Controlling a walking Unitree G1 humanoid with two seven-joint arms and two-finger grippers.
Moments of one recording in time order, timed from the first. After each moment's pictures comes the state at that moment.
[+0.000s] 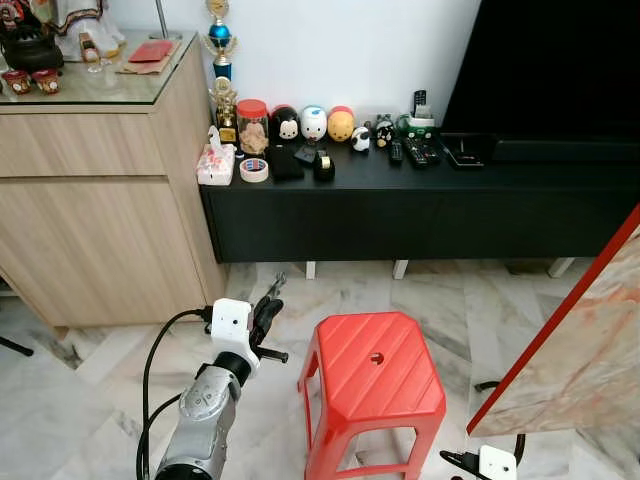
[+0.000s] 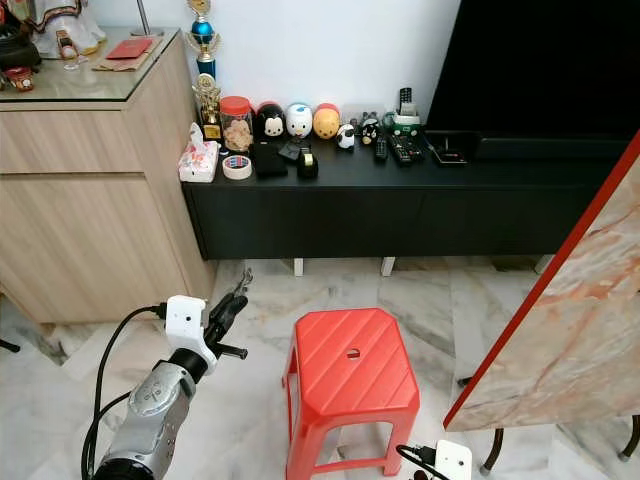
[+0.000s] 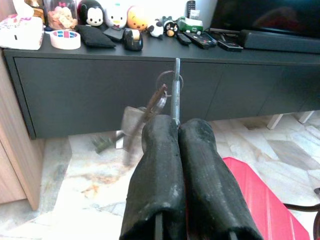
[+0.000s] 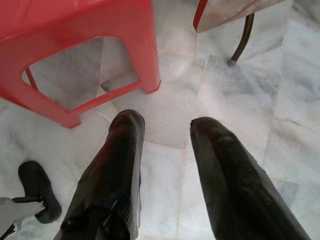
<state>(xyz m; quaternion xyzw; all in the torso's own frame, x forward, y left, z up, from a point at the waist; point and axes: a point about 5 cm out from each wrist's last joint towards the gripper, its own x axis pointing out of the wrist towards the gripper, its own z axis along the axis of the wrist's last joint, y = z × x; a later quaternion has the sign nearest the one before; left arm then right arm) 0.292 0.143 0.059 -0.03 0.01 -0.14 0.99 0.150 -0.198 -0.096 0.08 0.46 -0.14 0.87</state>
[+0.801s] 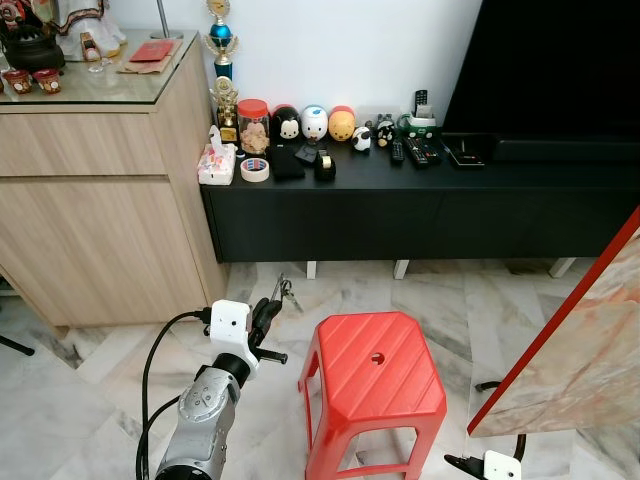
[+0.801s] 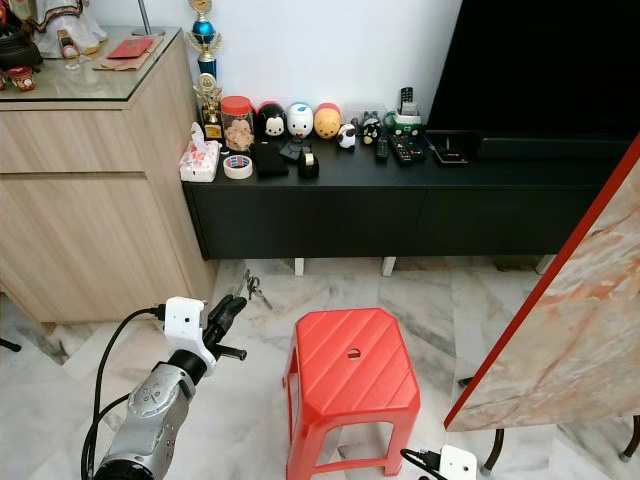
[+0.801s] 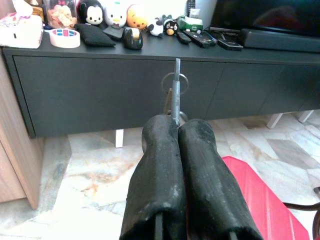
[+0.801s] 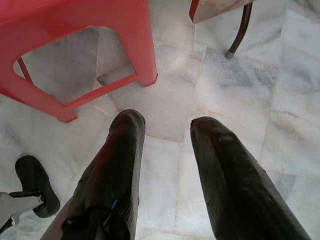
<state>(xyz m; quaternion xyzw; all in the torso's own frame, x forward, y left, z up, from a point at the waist) 0.292 0.144 0.058 -0.03 0.01 -0.14 0.99 0.145 -0.200 -0.098 0.08 0.48 -0.14 0.86</state>
